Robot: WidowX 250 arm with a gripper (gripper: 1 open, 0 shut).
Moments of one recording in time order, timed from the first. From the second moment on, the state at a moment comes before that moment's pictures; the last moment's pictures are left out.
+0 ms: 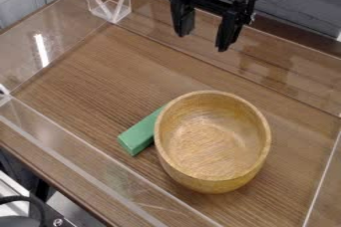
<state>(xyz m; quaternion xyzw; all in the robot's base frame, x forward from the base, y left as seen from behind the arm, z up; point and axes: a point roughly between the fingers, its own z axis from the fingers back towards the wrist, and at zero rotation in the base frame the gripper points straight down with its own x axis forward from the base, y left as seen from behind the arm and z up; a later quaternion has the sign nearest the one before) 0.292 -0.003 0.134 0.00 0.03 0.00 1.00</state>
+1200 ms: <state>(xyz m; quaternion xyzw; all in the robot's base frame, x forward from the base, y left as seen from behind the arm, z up) 0.204 0.034 0.075 -0.01 0.01 -0.07 1.00</state>
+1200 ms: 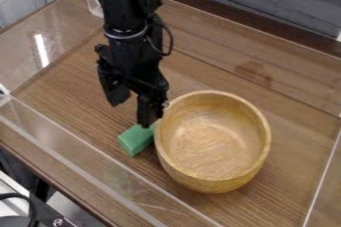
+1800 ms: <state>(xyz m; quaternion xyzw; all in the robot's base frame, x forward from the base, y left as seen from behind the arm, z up) 0.201 0.033 0.063 -0.01 -0.01 -0.08 1.00</state>
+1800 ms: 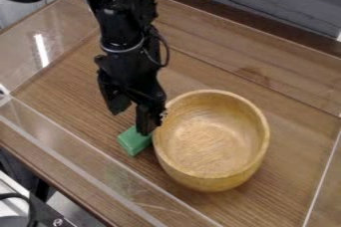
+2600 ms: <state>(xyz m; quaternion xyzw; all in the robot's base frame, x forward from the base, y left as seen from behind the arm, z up) 0.199 0.030 0.049 -0.02 -0.01 -0.08 1.00</state>
